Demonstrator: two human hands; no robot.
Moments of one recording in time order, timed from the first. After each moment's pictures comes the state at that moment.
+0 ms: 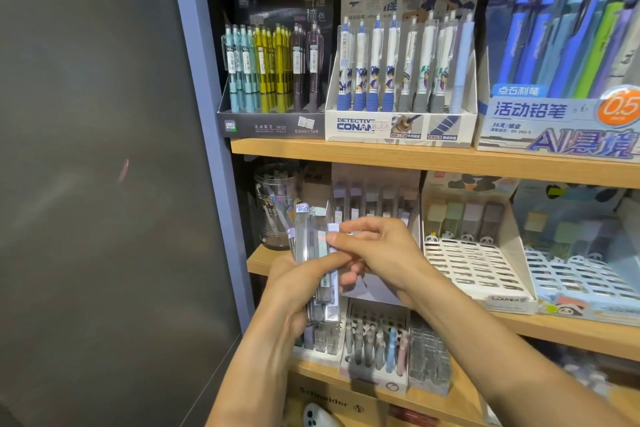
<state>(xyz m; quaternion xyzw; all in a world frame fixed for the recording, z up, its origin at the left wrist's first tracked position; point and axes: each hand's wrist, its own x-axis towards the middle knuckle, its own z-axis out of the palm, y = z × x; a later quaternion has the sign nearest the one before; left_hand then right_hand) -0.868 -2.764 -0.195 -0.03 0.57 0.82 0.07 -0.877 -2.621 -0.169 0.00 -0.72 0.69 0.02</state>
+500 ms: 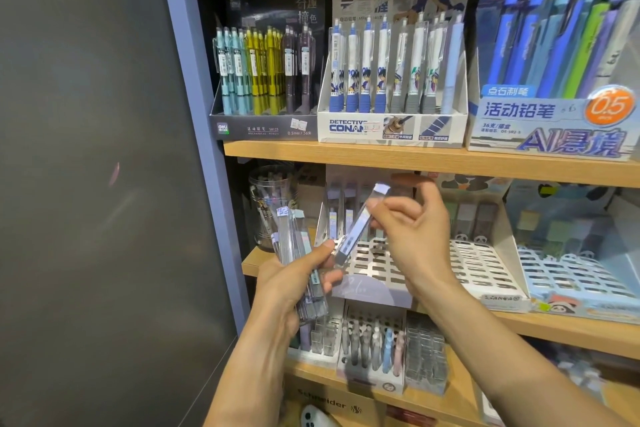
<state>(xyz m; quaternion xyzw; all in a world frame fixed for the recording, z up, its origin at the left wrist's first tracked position) -0.870 -2.764 -0.195 -0.07 0.54 0.84 0.04 -0.871 -2.605 -0.160 0.00 -0.66 0.70 0.28</state>
